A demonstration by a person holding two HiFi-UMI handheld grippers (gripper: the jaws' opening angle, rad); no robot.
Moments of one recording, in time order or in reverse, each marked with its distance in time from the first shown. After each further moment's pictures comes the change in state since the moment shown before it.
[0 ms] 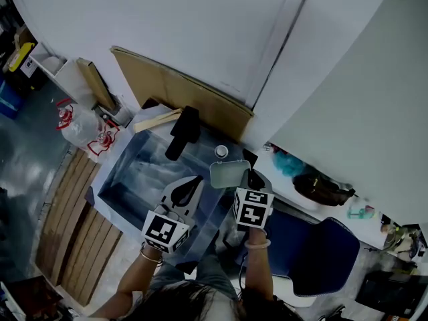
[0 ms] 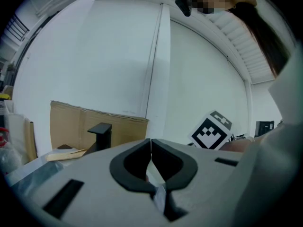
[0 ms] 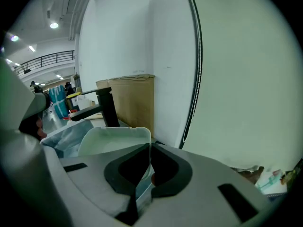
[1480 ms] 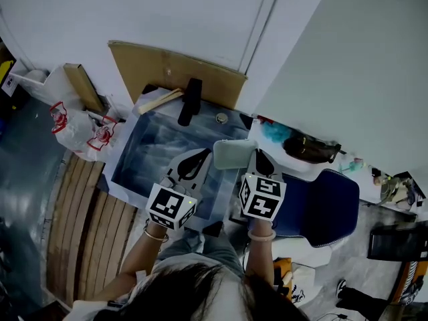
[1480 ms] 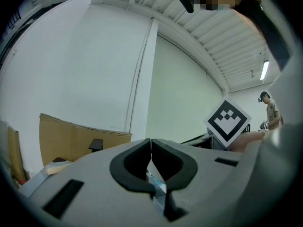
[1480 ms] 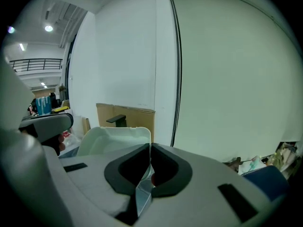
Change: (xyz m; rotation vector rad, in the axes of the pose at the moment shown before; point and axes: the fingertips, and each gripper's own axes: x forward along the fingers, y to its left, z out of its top) left arm -0.098 -0.027 0.048 0.053 -0.096 -0.225; right arm -0.165 0.063 0.017 0.098 -0.193 -0.199
